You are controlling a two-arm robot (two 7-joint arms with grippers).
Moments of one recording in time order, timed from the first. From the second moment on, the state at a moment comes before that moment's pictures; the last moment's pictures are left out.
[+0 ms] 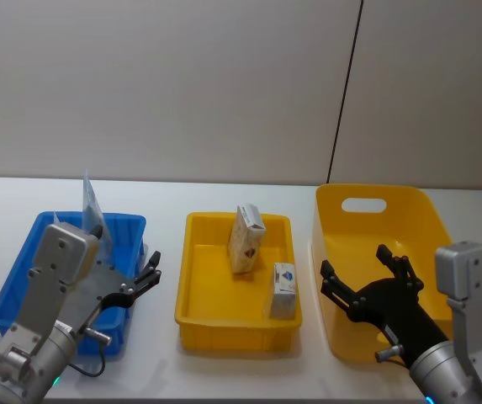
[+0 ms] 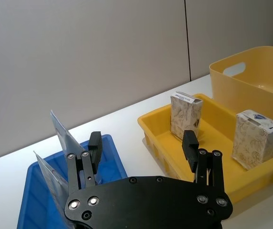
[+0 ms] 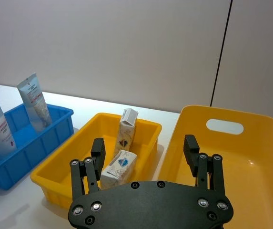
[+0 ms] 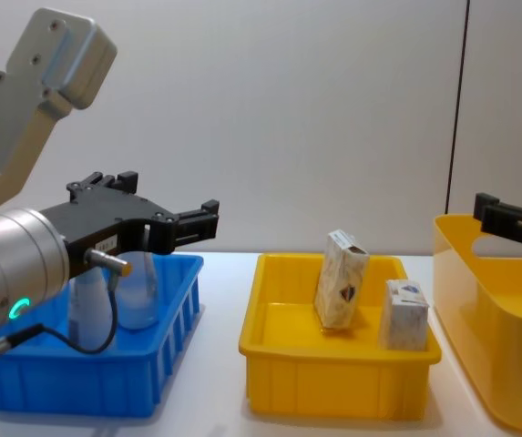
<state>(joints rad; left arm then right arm) -0.24 0.38 0.45 -1.63 -0.20 0.01 -0.01 -0.01 0.34 -0.23 -1.77 0.29 0.03 0.07</state>
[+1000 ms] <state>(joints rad) -0.24 0.38 0.45 -1.63 -0.20 0.01 -0.01 -0.01 0.33 -0.23 -1.77 0.29 0.04 0.07</state>
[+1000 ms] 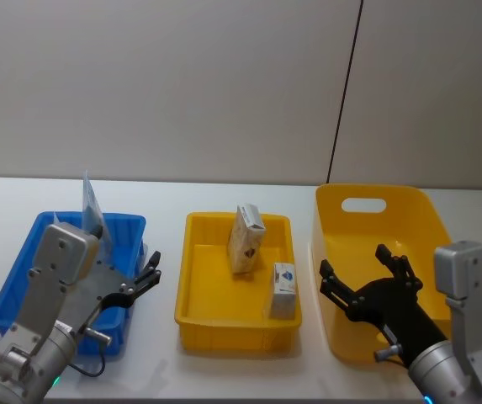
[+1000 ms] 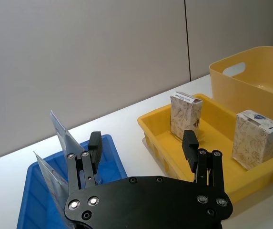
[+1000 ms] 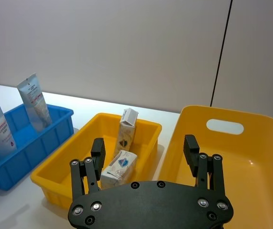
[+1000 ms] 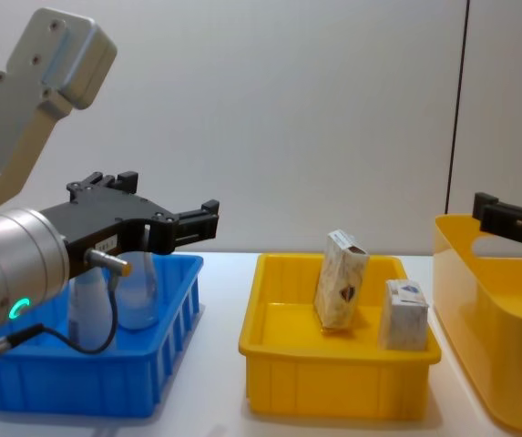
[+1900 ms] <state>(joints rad) -0.24 0.38 0.45 -1.63 -0.20 0.01 -0.01 0.09 0.16 -0.36 -1.71 0.14 0.25 -0.10</state>
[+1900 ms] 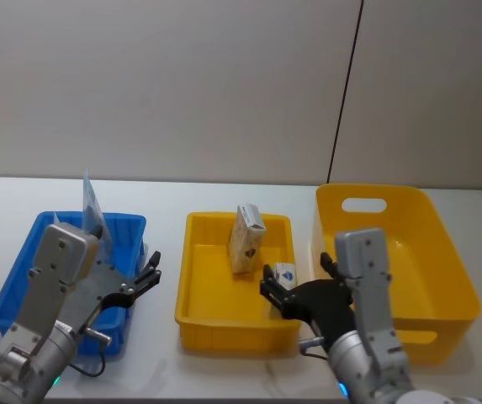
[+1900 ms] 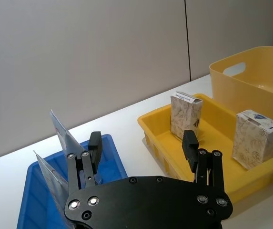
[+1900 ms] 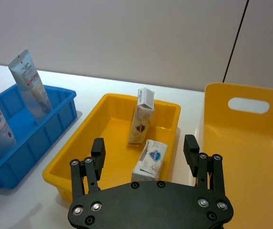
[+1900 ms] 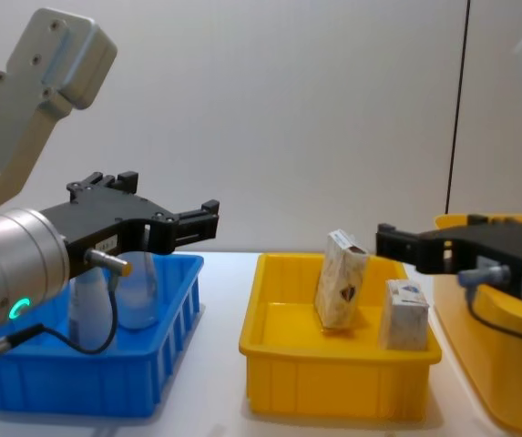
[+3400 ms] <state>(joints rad) -0.24 0.38 0.45 -1.63 -0.20 0.01 -0.01 0.15 -0.07 -0.39 -1.60 0.00 0.51 -0.38</state>
